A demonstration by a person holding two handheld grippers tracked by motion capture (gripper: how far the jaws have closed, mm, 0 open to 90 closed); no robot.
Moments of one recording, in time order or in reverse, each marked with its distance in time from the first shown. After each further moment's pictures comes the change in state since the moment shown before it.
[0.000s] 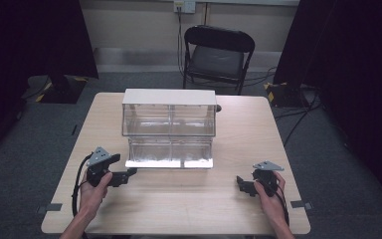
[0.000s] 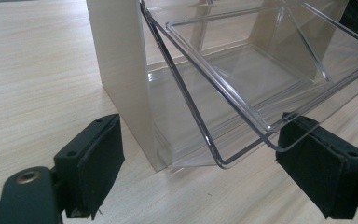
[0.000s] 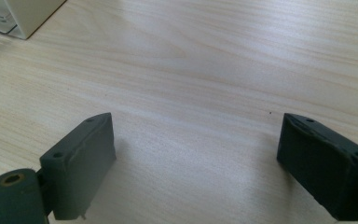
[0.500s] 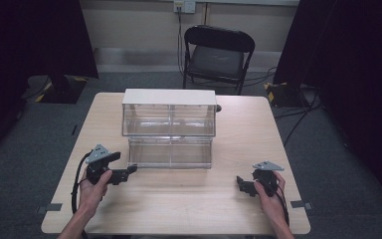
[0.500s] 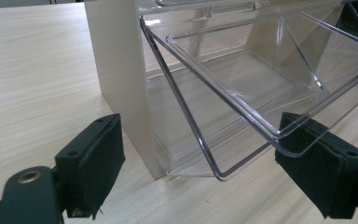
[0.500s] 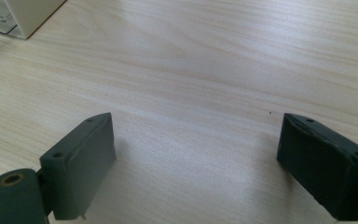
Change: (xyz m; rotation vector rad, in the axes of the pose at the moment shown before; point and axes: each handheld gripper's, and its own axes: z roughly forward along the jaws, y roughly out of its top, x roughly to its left) left arm 0.001 0.007 -0.001 -0.003 -0.006 0.010; right arm 0.000 0.000 0.000 0.001 0.000 0.001
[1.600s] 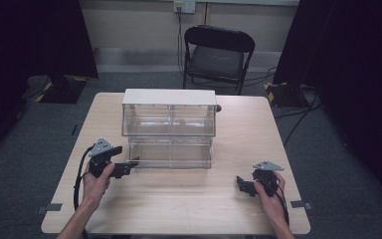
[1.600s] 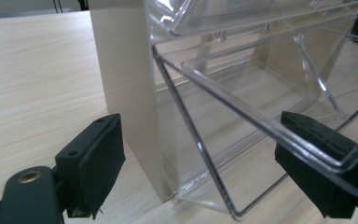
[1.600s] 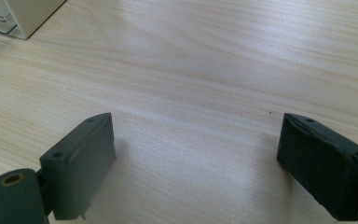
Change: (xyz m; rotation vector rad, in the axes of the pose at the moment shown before) left arm 0.005 0.013 0.011 -0.018 0.008 -0.005; right arm 0.000 0.000 0.000 0.000 0.000 -0.001
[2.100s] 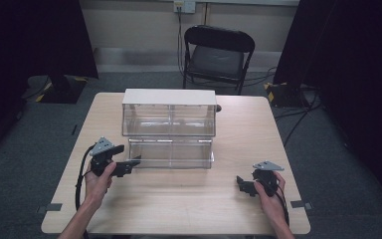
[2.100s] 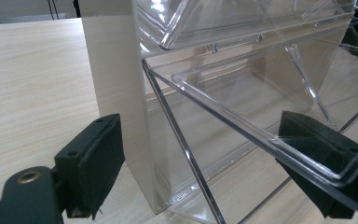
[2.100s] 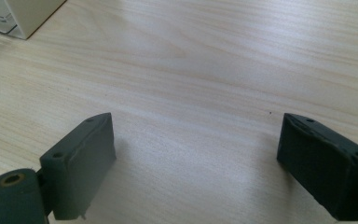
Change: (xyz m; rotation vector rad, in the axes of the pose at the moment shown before) left arm -0.001 0.003 0.003 -0.016 -0.016 -0.002; right arm 0.000 0.000 0.000 0.000 0.000 0.000
